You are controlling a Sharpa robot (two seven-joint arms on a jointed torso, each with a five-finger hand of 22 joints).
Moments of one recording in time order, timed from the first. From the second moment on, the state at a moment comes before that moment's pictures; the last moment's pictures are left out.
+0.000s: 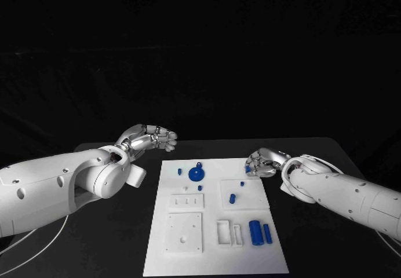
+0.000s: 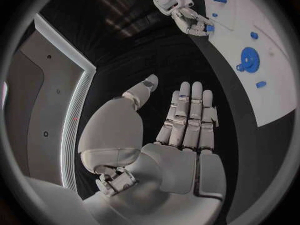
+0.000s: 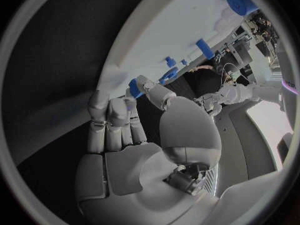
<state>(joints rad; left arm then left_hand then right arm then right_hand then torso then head) 1.44 -0.86 -0.19 1.47 -0.17 -0.29 0.29 1.04 -0.14 0.52 -0.18 0.05 0.82 0.17 0.39 0.44 1.22 0.11 0.12 0.12 0.95 0.11 0.47 0.56 0.03 0.67 0.02 0.45 1.31 1.19 -0.63 -0.03 0.97 -1.27 -0.26 0.15 1.07 -0.11 0.72 -0.25 0.07 0.98 0.08 0.34 0.44 1.04 0.00 1.16 1.00 1.29 -0.11 1.23 1.02 0.20 1.20 -0.07 1.08 1.31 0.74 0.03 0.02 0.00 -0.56</state>
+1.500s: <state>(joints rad) 1.44 -0.73 -0.20 1.46 -0.39 -0.26 -0.18 0.91 -0.19 0.48 -0.05 0.05 0.92 0.08 0.36 0.43 1.38 -0.04 0.83 0.63 1.20 -0.13 1.03 0.86 0.06 0.95 -0.14 0.85 1.31 1.30 -0.55 -0.03 1.41 -1.57 -0.26 -0.25 1.05 -0.15 0.76 -0.21 0.06 0.99 0.07 0.34 0.44 1.06 -0.01 1.16 0.99 1.30 -0.12 1.23 1.02 0.20 1.22 -0.07 1.08 1.31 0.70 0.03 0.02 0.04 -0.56</state>
